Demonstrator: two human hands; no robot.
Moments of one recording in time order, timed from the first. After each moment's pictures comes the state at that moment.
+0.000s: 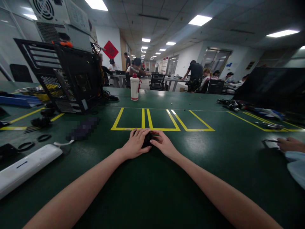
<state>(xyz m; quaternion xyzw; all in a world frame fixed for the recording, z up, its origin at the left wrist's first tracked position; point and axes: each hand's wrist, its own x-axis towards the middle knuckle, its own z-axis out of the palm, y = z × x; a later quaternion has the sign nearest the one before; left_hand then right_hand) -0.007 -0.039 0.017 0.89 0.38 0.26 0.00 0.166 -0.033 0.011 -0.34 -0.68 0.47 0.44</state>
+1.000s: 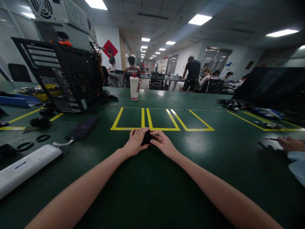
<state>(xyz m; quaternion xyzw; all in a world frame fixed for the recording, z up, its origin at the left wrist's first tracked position) -0.005 -0.030 0.010 0.87 0.41 0.29 0.03 0.167 -0.031 0.007 -0.32 -0.69 0.48 0.44</state>
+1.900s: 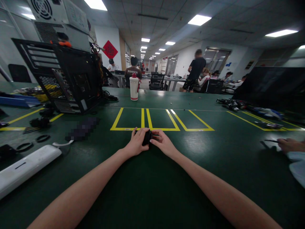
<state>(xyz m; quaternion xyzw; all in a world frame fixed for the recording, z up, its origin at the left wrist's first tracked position) 0.001 -0.028 0.010 0.86 0.42 0.29 0.07 0.168 -0.030 0.012 -0.35 -0.69 0.46 0.43</state>
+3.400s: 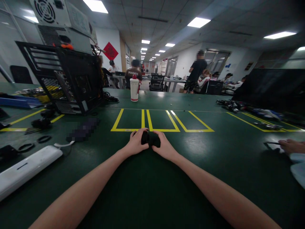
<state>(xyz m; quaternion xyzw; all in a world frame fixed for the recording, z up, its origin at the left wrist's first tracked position) -0.003 -0.029 0.018 0.82 0.46 0.31 0.15 0.173 -0.034 0.009 -0.45 -0.77 0.26 0.36</state>
